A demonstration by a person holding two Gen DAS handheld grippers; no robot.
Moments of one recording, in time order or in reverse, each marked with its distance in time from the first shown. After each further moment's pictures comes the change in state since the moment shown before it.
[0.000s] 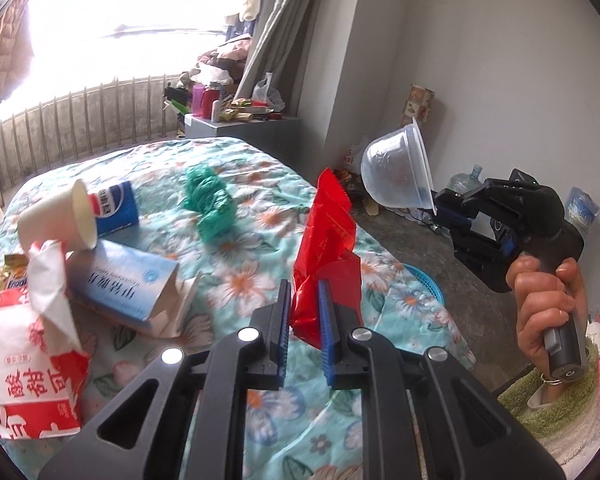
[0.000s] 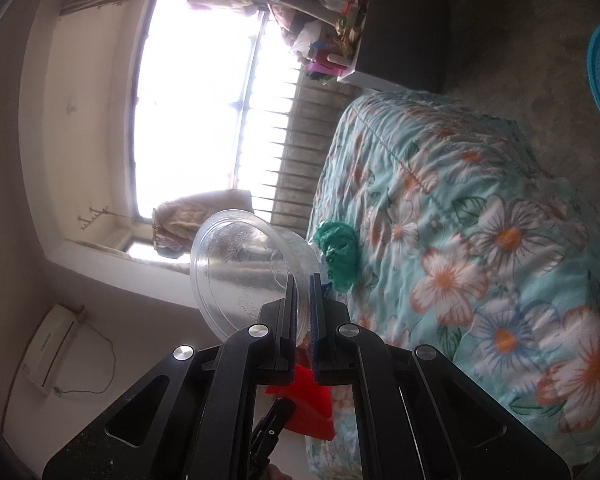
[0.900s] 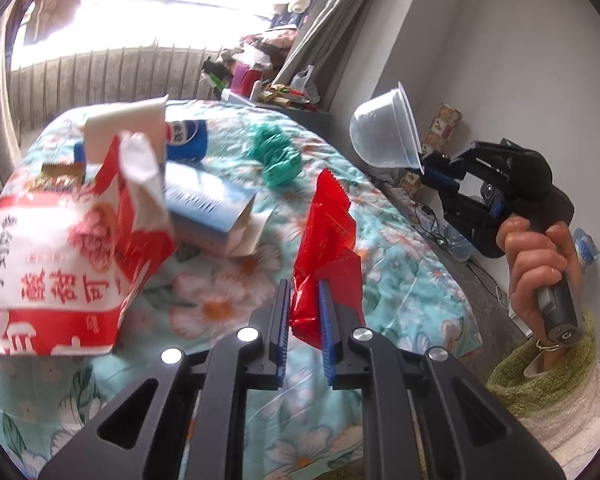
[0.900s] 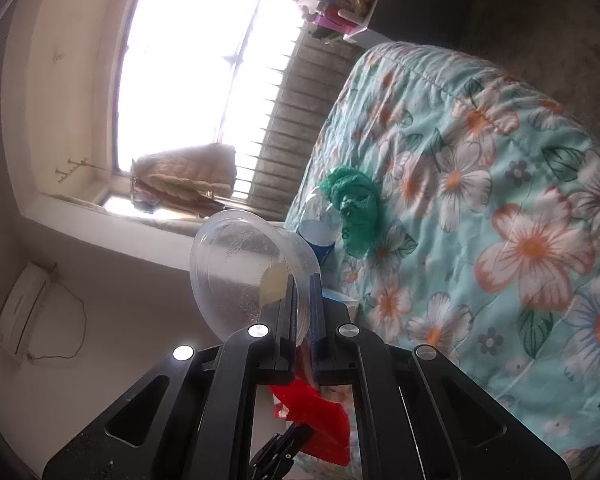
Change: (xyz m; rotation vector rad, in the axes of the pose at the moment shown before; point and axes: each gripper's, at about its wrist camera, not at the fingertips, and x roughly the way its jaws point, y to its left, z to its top) left arm -0.036 0.057 -0.053 -0.177 0.005 0.009; right arm 0.089 0.032 -0.025 -0.083 0.127 -0.090
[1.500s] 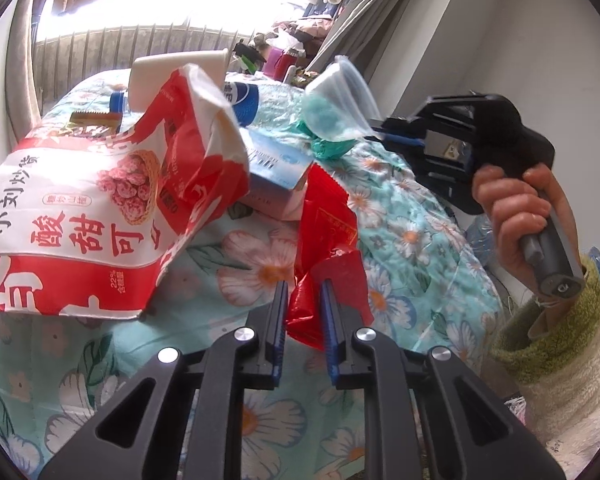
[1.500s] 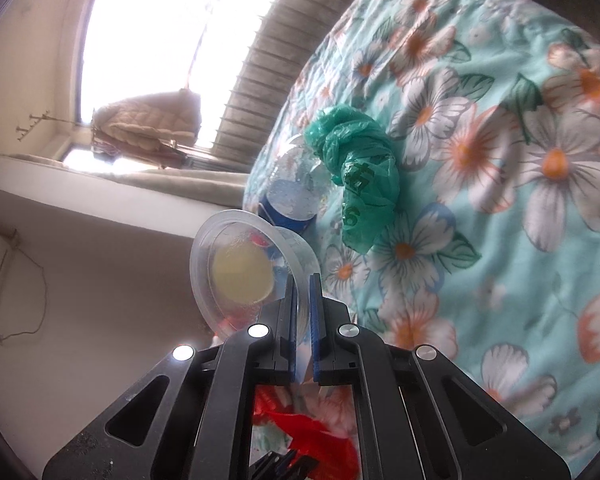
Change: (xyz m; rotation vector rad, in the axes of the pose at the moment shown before) left arm 0.007 0.039 -0.027 -0.097 0.032 0.054; right arm 0.107 0.012 0.008 -0.052 0.188 -0.144
